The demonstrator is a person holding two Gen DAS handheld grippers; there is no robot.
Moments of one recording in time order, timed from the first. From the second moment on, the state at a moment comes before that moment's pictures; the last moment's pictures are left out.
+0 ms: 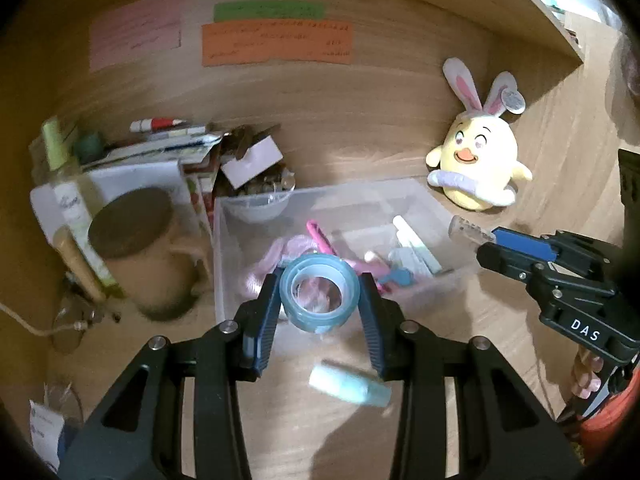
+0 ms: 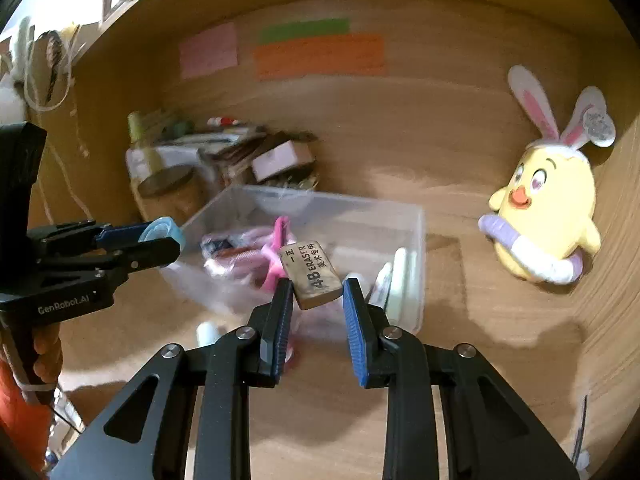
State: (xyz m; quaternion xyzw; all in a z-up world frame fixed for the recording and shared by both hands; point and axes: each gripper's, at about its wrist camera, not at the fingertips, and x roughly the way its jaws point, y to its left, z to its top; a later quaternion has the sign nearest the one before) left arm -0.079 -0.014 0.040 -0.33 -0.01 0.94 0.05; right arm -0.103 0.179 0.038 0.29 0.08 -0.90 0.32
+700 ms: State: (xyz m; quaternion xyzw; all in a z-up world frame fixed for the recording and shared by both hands) left arm -0.153 0.009 -0.011 -0.41 0.01 0.91 0.08; right arm -0.163 0.146 -0.008 0.35 0.12 -0.88 0.30
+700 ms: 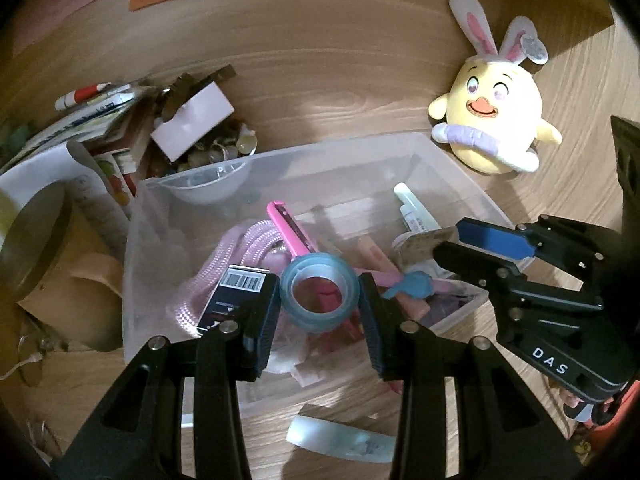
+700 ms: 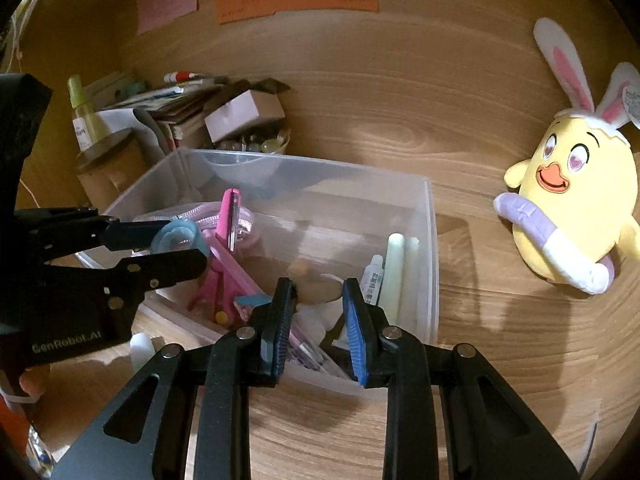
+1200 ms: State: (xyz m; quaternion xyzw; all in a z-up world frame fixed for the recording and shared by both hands) left arm -0.122 -0.001 0.014 -0.37 0.01 0.93 0.08; right arm -0.145 0.157 0.011 0.35 0.12 -0.88 0.31
